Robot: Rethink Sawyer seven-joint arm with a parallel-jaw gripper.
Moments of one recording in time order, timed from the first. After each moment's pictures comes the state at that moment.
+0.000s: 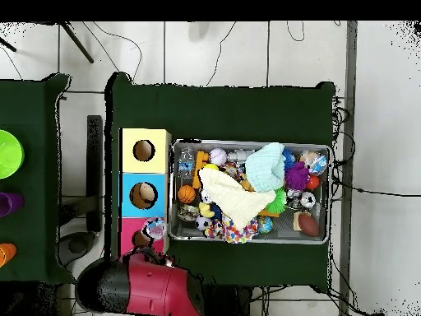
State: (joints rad) arm 0.36 -0.86 -0.39 2.03 0.16 0.56 1.93
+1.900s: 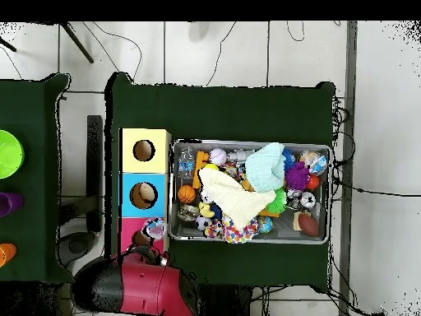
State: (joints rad) arm 0.39 -0.83 -0.39 2.03 0.17 0.50 1.93
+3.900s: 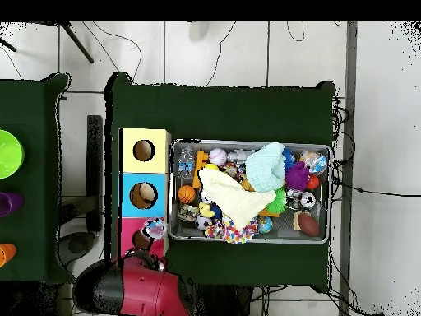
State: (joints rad) arm 0.40 -0.79 -0.37 2.09 0.26 0.43 1.93
